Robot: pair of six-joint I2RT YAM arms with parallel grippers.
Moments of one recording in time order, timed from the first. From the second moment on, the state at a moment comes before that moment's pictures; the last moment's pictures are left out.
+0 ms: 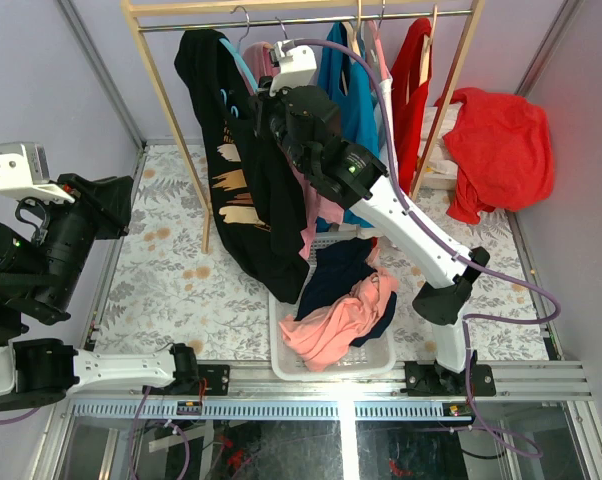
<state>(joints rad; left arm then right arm) -1.23 0.92 1.95 -1.00 -1.13 -0.21 0.94 1.98 2.42 -0.38 0.45 0.19</state>
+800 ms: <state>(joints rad) -1.23 0.89 1.92 -1.01 -1.13 -0.22 0.91 2.05 2.41 -0.33 0.40 0.28</state>
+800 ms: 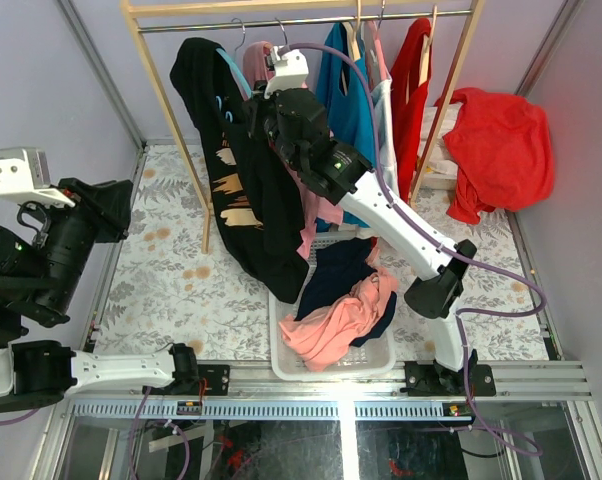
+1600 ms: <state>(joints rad) -1.23 0.87 1.70 -1.01 -1.12 -0.34 0.89 1.89 2.35 -0.35 0.28 0.26</state>
